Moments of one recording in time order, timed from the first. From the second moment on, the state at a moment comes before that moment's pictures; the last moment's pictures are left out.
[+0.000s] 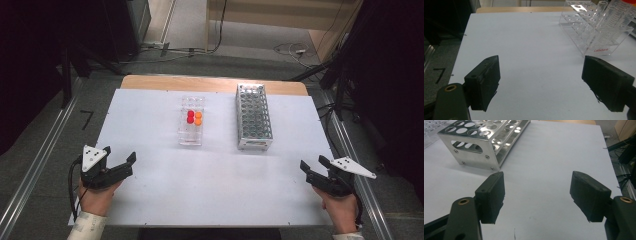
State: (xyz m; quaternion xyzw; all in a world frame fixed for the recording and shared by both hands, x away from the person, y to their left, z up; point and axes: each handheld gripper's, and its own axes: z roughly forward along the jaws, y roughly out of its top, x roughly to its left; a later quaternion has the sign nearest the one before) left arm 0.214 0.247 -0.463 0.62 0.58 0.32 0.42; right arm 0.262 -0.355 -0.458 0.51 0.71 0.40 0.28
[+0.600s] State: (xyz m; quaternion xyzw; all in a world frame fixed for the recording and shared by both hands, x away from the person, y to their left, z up) left arm 0.215 0.260 -0.469 0.62 0.59 0.33 0.41; right arm 0.265 -0.365 -0.461 0.53 0.70 0.39 0.29
